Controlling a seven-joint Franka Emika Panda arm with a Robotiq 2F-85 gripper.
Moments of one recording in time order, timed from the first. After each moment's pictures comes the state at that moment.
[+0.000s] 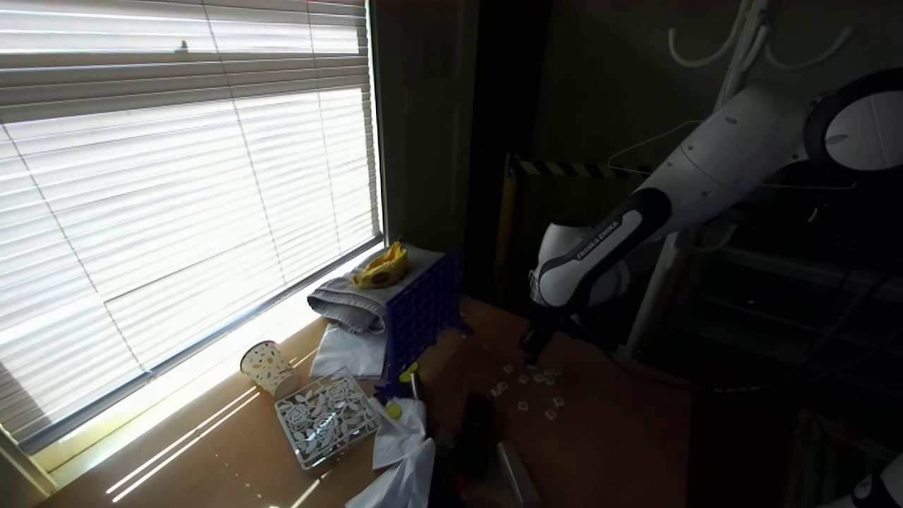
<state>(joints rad) -0.13 0.58 0.09 -2.11 0.18 2.69 -0.18</state>
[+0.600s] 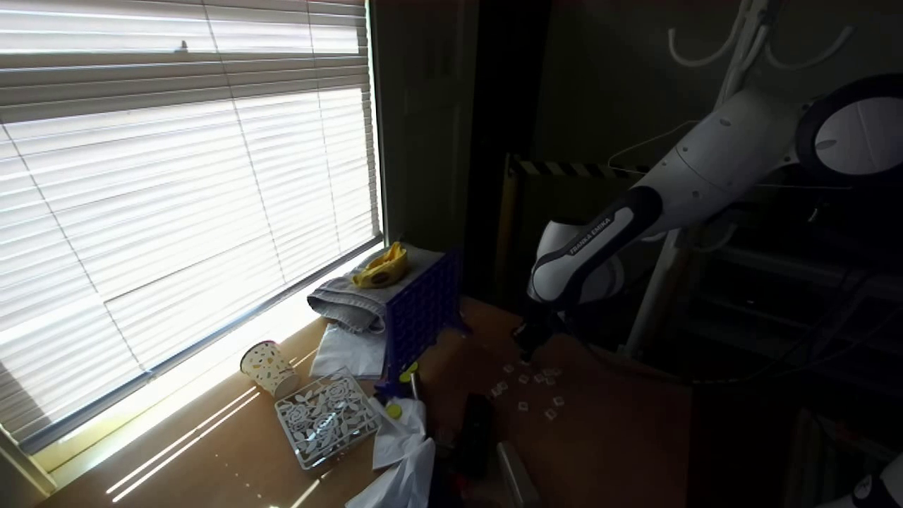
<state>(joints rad) -0.13 0.60 0.09 -2.07 0.24 2.69 0.01</state>
